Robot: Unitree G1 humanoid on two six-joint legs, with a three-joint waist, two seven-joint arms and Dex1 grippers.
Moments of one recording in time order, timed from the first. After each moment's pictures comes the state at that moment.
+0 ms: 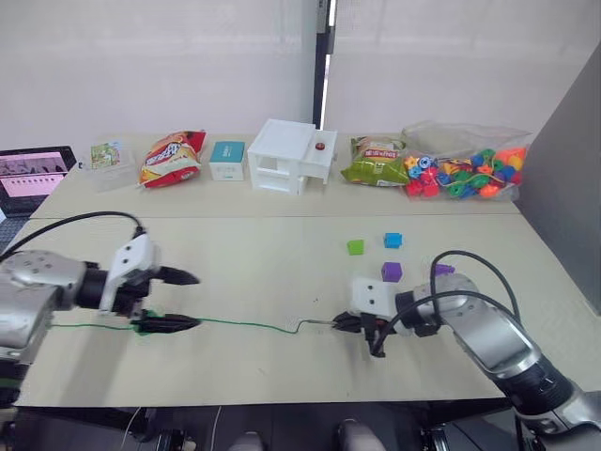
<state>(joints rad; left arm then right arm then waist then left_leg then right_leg) -0.33 0.95 0.00 -0.18 -0.47 0.44 -1.36 -0.53 -0.69 0.42 -0.34 0.09 0.61 1.12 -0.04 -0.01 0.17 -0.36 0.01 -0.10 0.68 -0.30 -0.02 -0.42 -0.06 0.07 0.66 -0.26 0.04</state>
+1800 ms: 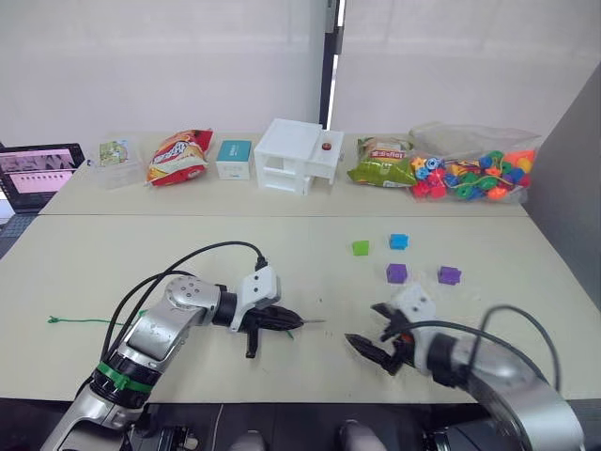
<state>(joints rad) -0.44 0.62 -0.28 -0.14 -0.29 0.46 -1.19 0.08 -0.38 -0.13 -0.86 0.21 1.06 0.63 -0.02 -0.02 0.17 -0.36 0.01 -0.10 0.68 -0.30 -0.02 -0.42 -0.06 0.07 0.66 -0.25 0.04</state>
